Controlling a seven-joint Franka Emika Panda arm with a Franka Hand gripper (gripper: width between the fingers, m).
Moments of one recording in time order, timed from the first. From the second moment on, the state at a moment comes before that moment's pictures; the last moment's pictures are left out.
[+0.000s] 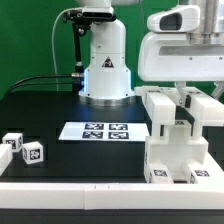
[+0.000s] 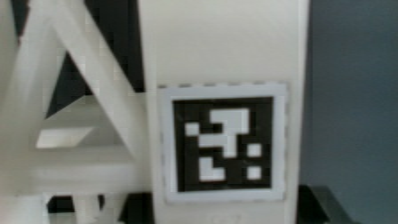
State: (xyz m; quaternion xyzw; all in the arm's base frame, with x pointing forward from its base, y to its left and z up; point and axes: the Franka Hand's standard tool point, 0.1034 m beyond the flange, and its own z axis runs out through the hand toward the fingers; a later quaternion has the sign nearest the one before) arm 0.541 0.127 0.121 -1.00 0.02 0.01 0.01
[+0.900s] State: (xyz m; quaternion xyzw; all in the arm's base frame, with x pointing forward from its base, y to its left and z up) arm 0.540 0.117 0.098 -1.00 0.04 0.01 0.00
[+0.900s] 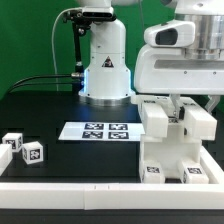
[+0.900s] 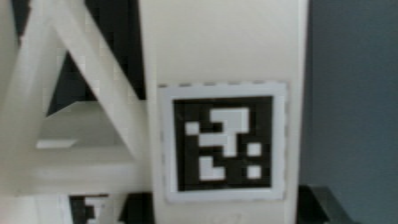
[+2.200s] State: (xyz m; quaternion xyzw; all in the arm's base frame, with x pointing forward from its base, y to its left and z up) arm 0.548 0.111 0.105 -1.00 0.05 0.00 0.01
